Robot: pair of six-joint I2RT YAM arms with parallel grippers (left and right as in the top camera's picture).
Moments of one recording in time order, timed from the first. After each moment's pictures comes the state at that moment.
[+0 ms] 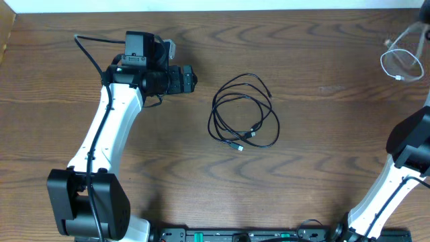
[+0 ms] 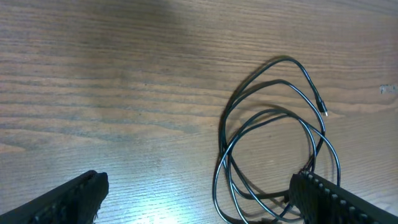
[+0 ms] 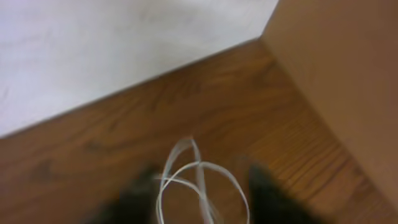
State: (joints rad) left arm -0.10 1.67 1.35 -0.73 0.33 -0.17; right arm -0.39 2.26 2.29 -0.72 0.14 0.01
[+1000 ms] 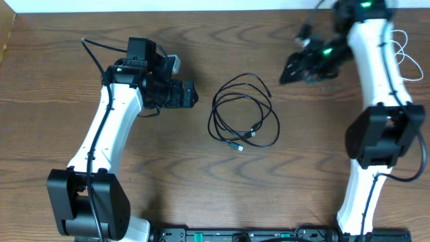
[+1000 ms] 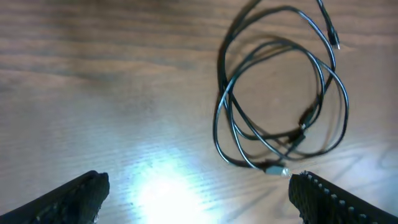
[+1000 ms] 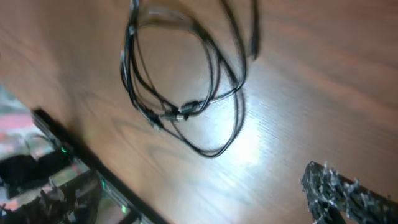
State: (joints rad) left arm -0.10 1.67 1.35 -0.93 0.37 -0.06; right arm 0.08 2.24 2.18 -1.63 -0.52 -0.28
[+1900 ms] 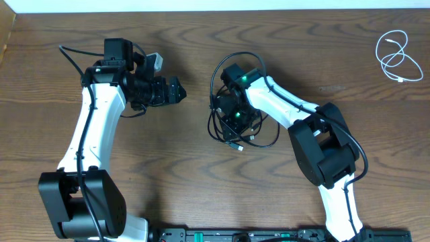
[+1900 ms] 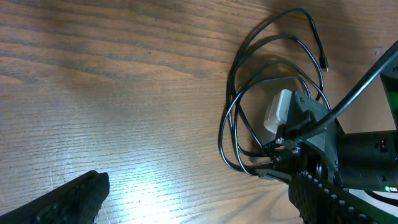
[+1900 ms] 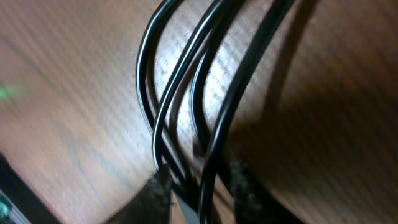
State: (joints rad) left arm 0.03 1.67 1.35 -0.94 0.47 -0.06; right arm 0.59 2.22 1.63 -1.01 -0.42 -0.21
